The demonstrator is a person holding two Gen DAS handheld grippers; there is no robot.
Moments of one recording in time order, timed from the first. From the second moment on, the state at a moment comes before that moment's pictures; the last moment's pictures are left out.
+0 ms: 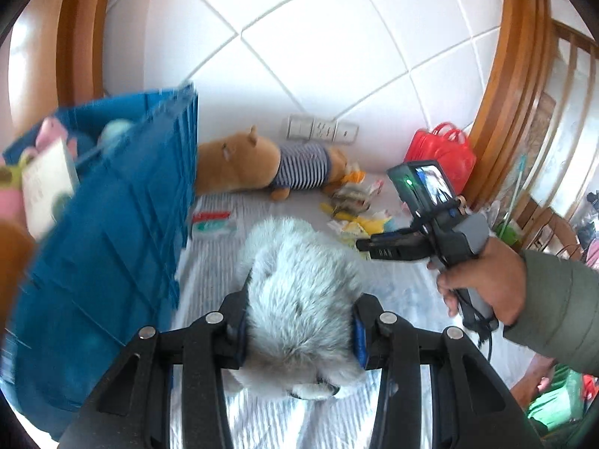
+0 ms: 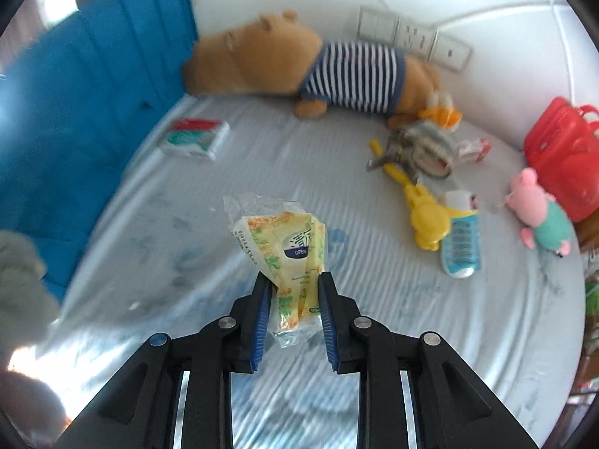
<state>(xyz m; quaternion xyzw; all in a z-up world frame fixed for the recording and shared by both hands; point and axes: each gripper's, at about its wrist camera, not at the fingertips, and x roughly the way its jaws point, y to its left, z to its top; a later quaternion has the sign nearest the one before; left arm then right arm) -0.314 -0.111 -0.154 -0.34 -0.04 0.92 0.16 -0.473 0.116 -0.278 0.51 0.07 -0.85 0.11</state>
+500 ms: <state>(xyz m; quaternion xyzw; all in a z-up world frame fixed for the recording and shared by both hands) -0.304 -0.135 -0.062 -0.33 -0.02 0.94 0.08 -0.438 0.066 -0.139 0.41 0.07 -0.88 0.23</state>
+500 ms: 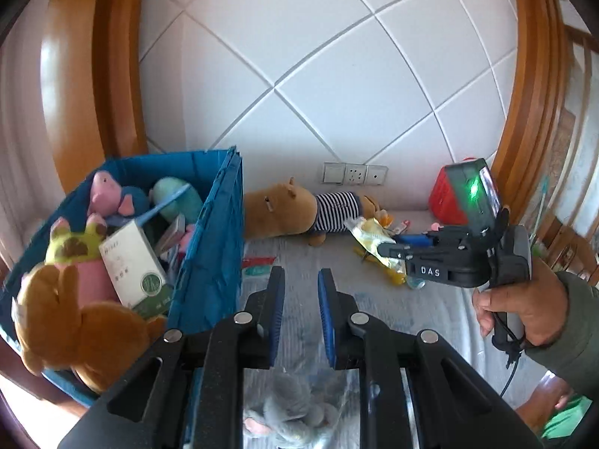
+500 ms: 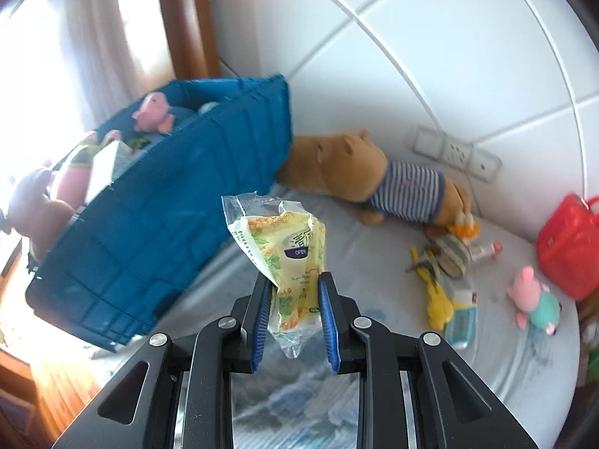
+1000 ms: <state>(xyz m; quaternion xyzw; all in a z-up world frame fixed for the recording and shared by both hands) -0.303 -0.114 -0.321 -0.47 -0.01 0.88 0.04 -0.400 0.109 -0.174 0.45 0.07 -0.86 0.22</state>
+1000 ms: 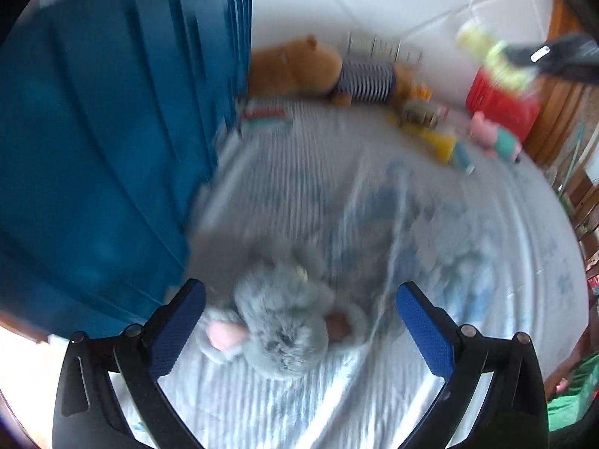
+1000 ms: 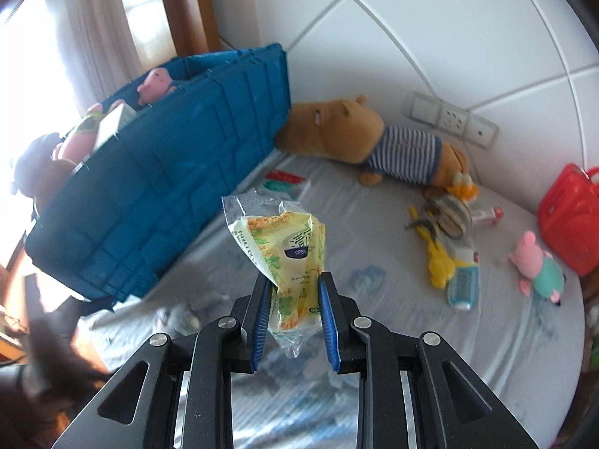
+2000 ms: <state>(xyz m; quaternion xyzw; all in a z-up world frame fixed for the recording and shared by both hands) -0.309 -0.092 -0.305 -0.51 0.01 0.86 -0.02 -0.362 0.144 -0.151 0.44 0.07 -0.87 0.23</state>
